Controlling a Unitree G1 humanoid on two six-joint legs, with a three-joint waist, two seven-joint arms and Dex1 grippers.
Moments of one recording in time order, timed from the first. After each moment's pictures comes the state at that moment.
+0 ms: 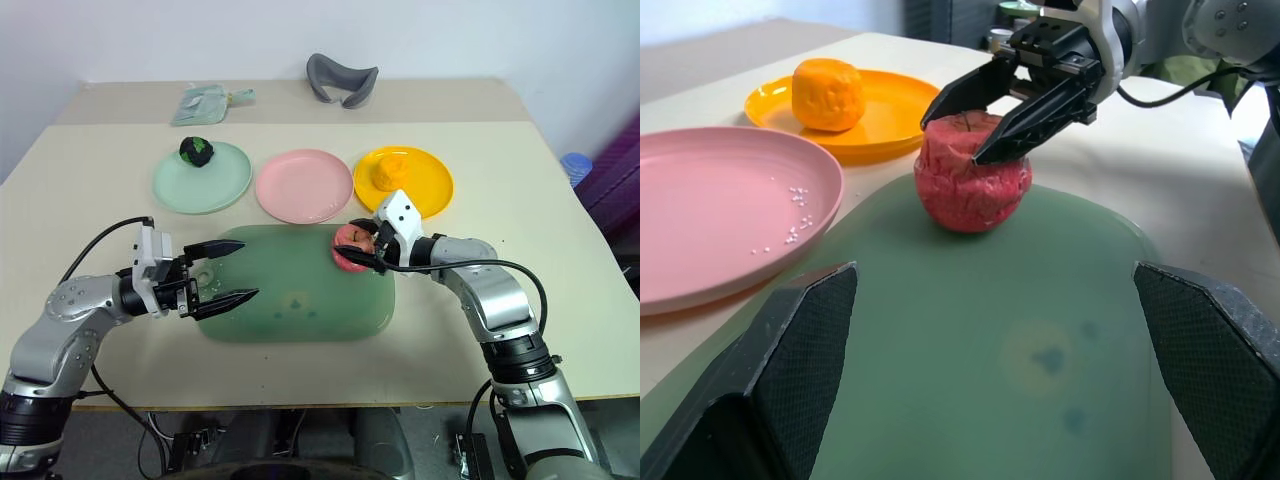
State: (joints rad) left arm -0.08 0.65 0.09 -0.30 -0.56 0.30 -1.05; right arm -0.44 -0.53 0.10 -0.10 0.36 0.51 0.84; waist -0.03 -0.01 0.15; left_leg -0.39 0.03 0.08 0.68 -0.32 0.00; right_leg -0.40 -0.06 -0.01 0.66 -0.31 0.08
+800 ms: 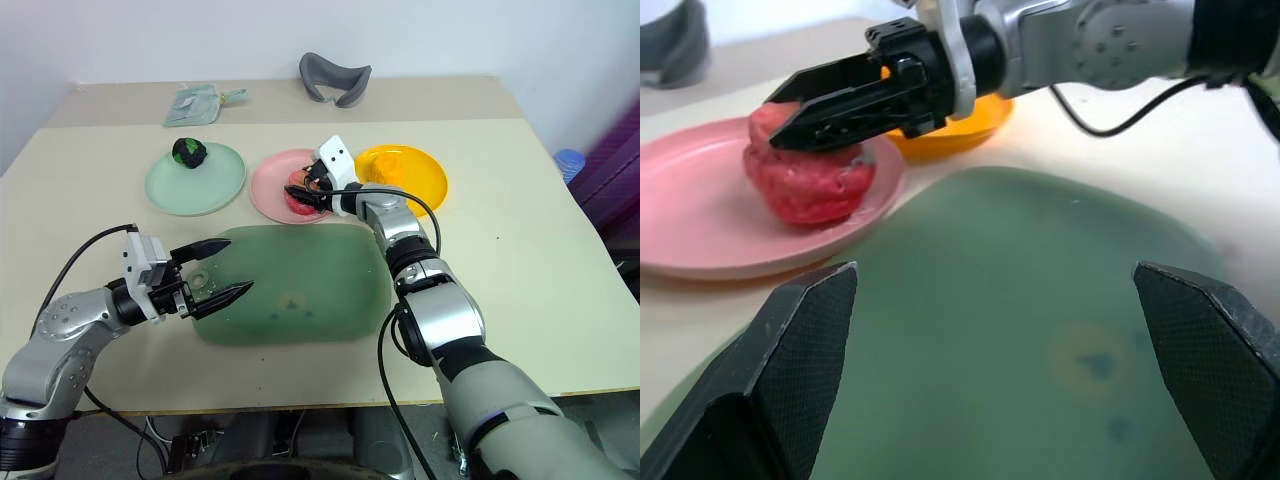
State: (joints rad) left arm 0.03 0.62 0.14 -0.40 -0.54 0.29 -0.88; right arm -1.11 -0.13 0.09 1.12 0.12 -0.08 0.77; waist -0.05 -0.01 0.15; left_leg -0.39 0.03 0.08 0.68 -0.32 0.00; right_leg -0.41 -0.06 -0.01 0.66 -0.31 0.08
